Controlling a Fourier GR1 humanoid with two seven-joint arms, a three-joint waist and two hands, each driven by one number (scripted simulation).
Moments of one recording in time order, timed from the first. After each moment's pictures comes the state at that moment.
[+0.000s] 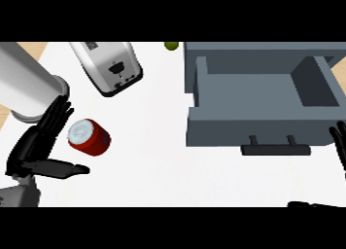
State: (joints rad) left arm -0.09 0.21 0.21 -1.40 0.07 -0.33 -0.12; right arm 0.22 -0.07 -0.21 -2.03 -0.05 0.17 0.03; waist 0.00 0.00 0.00
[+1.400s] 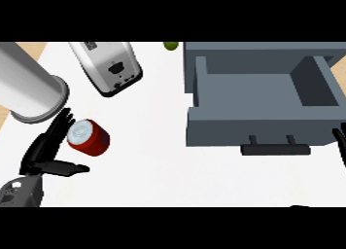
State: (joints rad) left arm -0.25 0.29 0.25 -0.79 -0.04 -0.34 -0.49; right arm 0.23 -0.04 -0.22 -2.07 -0.04 0.19 0.05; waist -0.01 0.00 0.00
